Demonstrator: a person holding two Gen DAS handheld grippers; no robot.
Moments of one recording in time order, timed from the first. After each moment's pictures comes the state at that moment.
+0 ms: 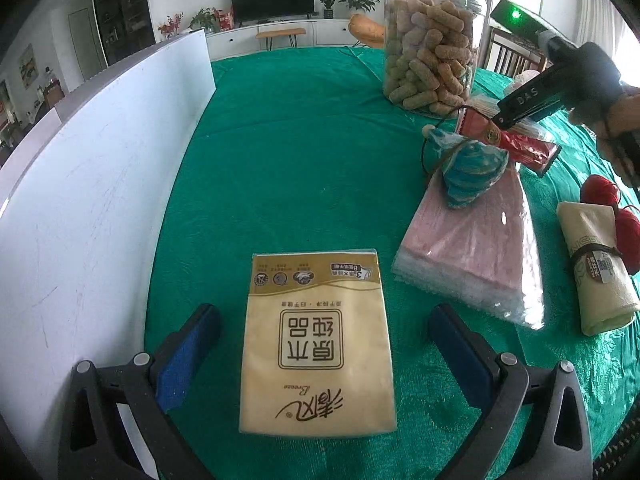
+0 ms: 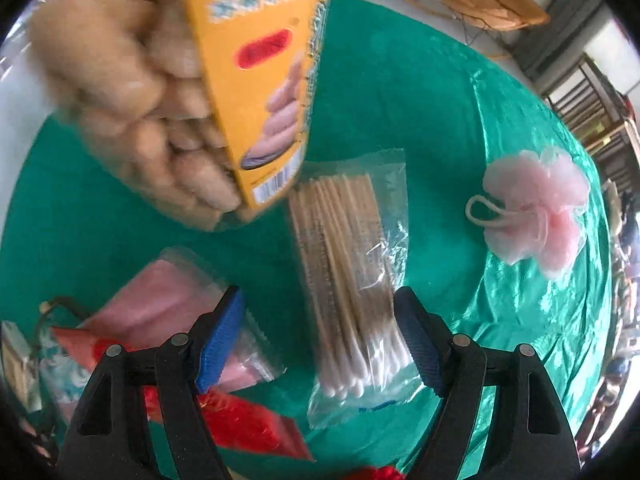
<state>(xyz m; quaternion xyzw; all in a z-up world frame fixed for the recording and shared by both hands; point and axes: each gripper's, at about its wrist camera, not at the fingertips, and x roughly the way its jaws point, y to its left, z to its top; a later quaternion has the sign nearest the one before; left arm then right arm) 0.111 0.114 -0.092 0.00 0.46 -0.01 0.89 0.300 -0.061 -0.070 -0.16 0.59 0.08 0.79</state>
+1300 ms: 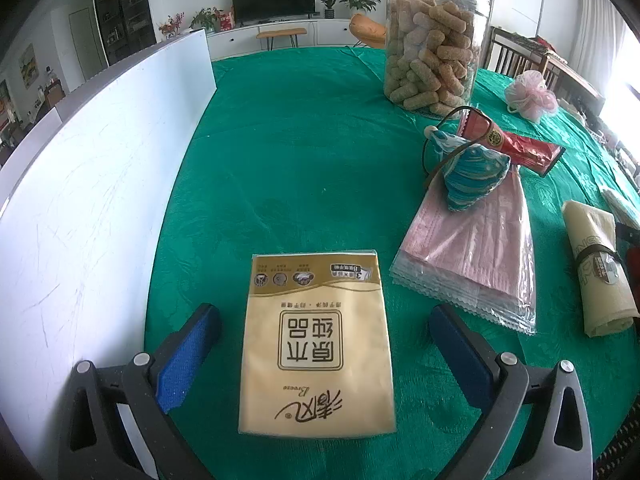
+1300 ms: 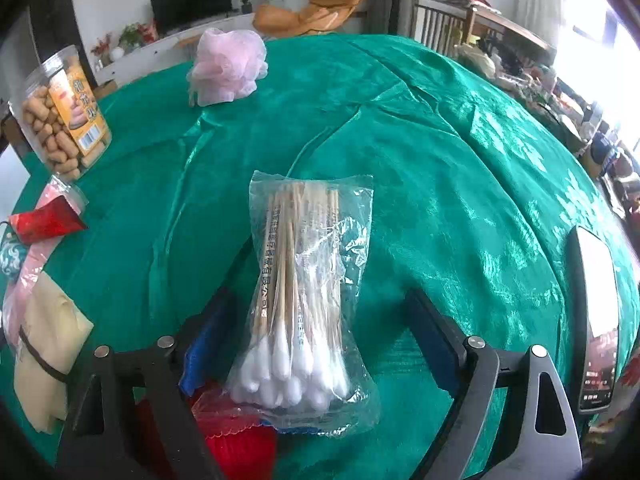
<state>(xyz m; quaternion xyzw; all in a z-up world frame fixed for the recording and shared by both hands) 0.111 0.114 -0.092 0.00 0.46 -0.01 0.89 0.116 -0.253 -0.088 0.04 0.45 -0.08 0.89</state>
